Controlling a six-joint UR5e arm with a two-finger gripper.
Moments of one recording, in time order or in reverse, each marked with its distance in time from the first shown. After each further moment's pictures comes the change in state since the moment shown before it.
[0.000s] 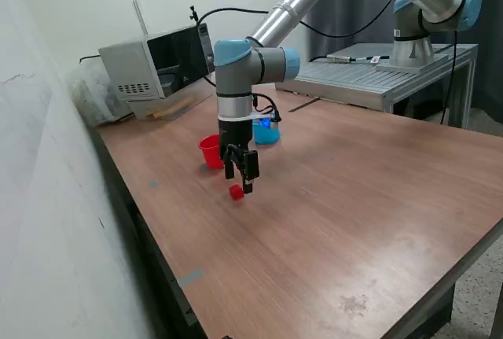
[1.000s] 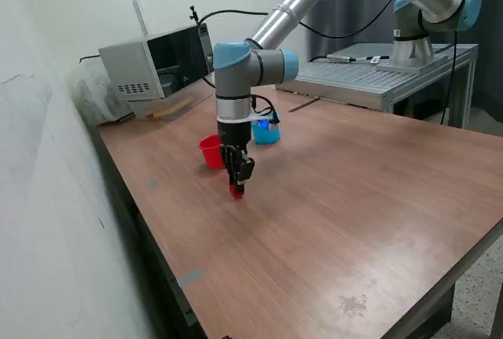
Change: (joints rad) arm -0.007 -0.002 0.006 -0.003 -0.026 -0.006
